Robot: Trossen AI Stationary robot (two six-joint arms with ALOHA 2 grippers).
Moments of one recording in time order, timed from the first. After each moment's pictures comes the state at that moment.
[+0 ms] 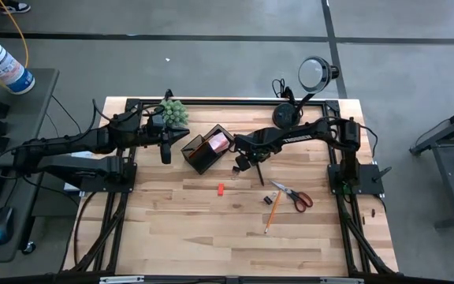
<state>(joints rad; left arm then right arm) 0.32 0.75 0.66 -0.12 -0.07 -0.12 -0.20 1.97 1.25 -0.73 0.10 0.88</state>
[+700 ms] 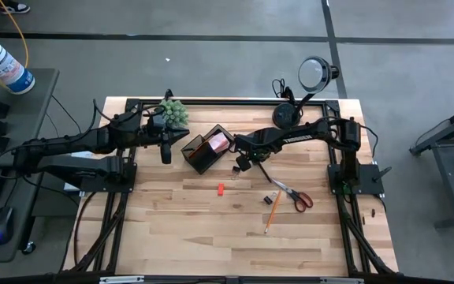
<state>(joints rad) 0.32 0.75 0.66 -0.13 -0.07 -0.12 -0.20 1.97 1.25 -0.73 0.12 0.86</state>
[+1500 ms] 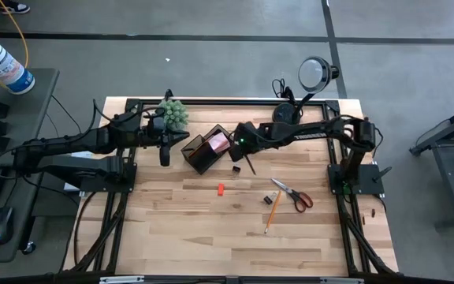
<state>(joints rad) 0.32 0.75 0.66 -0.14 -0.01 -0.08 -0.20 1.80 1.25 -0.48 0.15 0.84</state>
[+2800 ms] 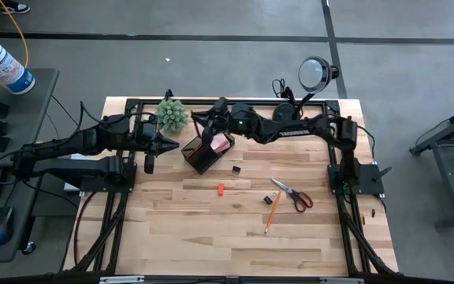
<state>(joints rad) 0.32 0.60 0.66 -0.35 0.14 -0.08 -0.22 1.99 1.43 0.56 0.05 0.21</state>
